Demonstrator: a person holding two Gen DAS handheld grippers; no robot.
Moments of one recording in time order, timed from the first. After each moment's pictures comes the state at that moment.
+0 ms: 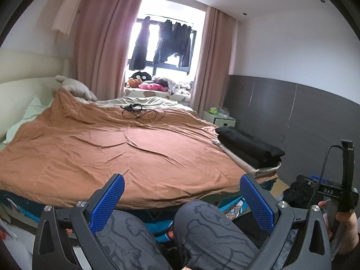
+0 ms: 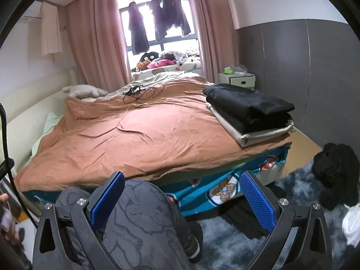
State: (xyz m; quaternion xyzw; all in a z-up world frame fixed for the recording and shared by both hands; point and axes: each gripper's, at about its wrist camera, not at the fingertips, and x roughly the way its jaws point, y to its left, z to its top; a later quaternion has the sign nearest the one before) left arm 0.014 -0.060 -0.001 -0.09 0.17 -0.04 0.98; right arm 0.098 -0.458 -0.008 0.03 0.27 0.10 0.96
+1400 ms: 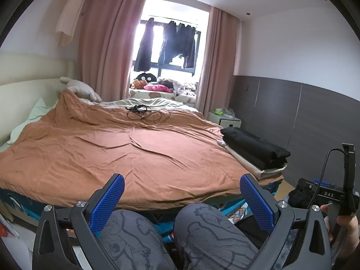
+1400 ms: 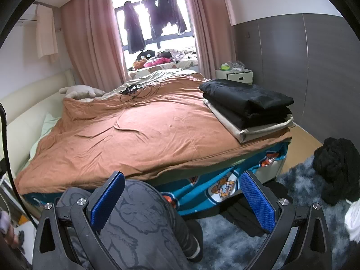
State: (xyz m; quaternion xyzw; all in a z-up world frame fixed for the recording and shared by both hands) left arm 0.020 -0.066 -0.004 -0.08 0.17 -0.02 0.98; right arm 0.107 -0.459 -0.021 0.04 0.28 0.10 0.95
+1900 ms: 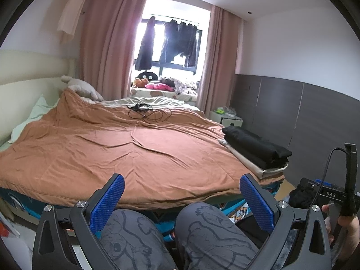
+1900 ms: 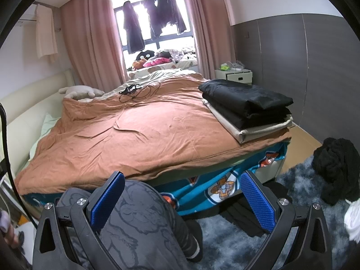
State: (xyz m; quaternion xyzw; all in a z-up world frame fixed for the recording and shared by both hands) left arm 0.023 -0.062 -0.005 -0.08 0.17 -0.01 0.98; right arm 0.107 -0.461 -0.021 0.04 0.28 0.10 0.95
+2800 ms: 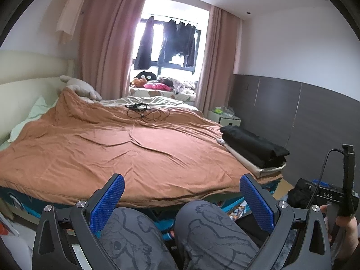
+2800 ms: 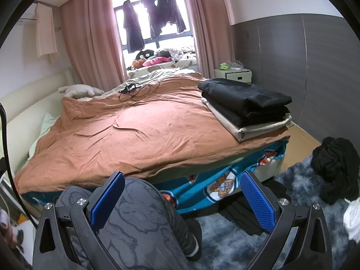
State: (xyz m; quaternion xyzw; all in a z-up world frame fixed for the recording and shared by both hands) left arm 0.016 -0.061 -0.009 -0.08 0.17 -0.02 0.98; right arm 0.102 -0.463 -0.023 0.04 0.28 0.10 0.95
